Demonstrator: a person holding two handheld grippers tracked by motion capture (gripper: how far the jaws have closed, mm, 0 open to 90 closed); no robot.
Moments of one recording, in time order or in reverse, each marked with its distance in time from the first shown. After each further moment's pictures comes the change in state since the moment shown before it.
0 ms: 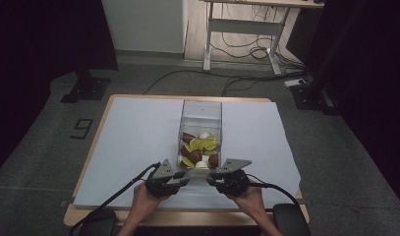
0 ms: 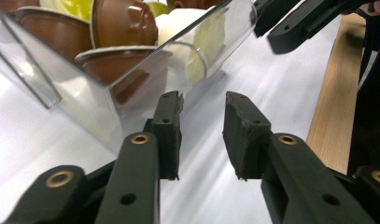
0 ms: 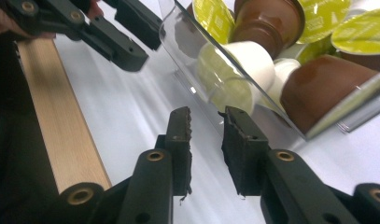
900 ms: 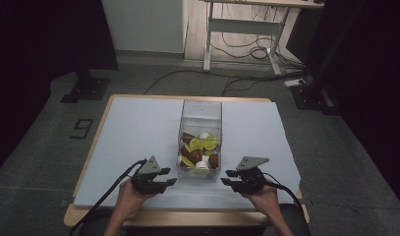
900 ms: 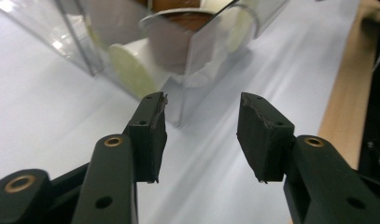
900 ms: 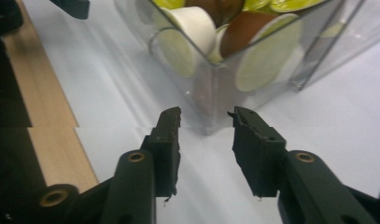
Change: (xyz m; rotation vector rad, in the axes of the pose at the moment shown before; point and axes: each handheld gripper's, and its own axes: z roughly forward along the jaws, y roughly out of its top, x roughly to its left) left arm 0.028 -0.013 -0.026 0.050 0.044 -0.015; right arm -0.029 -0.020 -0.029 0.020 -0.037 0.053
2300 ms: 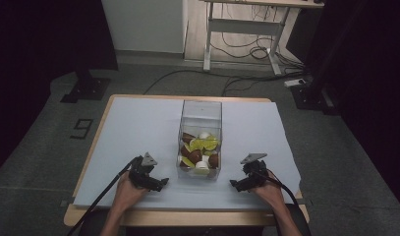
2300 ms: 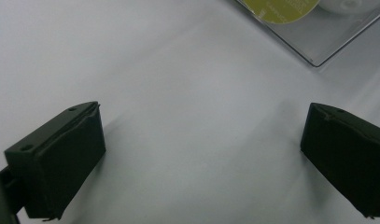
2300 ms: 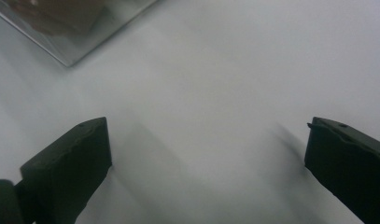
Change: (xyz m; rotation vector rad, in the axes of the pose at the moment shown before) left arm 0.041 -0.031 0.034 0.164 0.168 -0.120; right arm -0.055 -0.040 0.038 0.206 -0.169 0.105
